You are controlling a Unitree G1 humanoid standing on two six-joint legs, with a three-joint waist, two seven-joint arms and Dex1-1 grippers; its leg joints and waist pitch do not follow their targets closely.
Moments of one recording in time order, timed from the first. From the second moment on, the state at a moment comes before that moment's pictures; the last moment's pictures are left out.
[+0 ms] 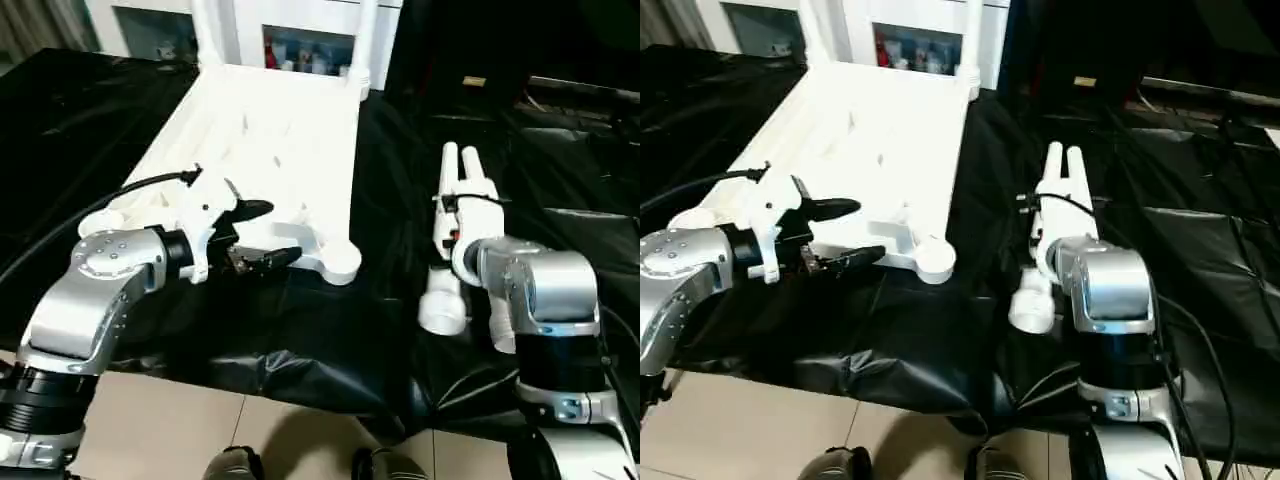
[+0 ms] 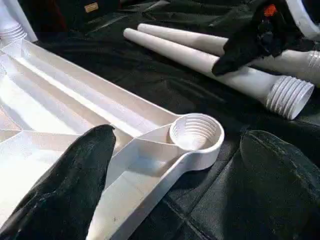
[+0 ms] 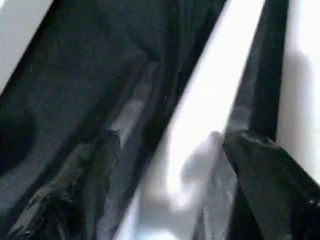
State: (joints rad) left arm -0.42 0.57 -0.06 -0.10 -0.27 0.49 -0.89; right arm -0.62 -0.16 -0.11 0.00 -0.05 1.26 0.18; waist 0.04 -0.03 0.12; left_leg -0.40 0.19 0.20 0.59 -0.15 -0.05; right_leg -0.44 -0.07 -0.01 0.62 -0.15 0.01
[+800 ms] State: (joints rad) left arm -0.41 0.64 -0.18 -0.14 -0.22 0.47 -0.99; right arm -0.62 -0.14 -0.23 0.21 0.03 1.26 0.18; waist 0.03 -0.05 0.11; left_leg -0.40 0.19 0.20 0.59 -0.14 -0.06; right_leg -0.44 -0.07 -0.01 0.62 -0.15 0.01
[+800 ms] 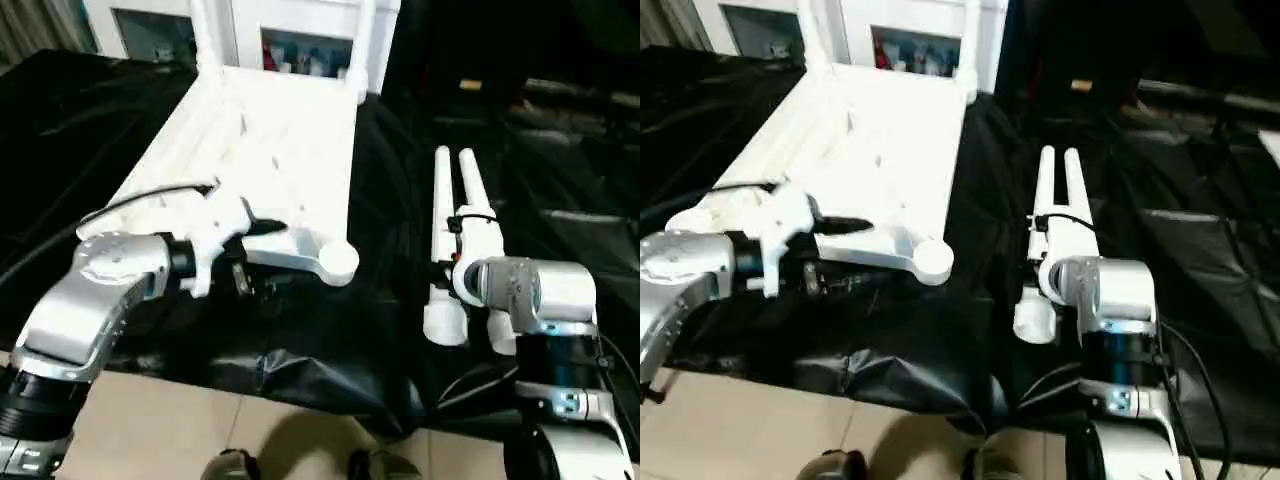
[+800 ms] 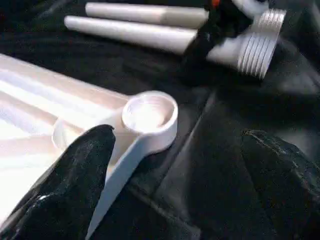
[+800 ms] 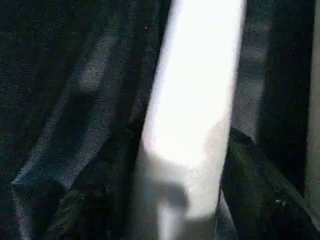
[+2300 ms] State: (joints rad) left arm -0.72 0.20 0.08 0.03 -0.65 0.86 -0.72; right arm -0.60 -0.17 -0.31 0.07 0.52 1.02 0.69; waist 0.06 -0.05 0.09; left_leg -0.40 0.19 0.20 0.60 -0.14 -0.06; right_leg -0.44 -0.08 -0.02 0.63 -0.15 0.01
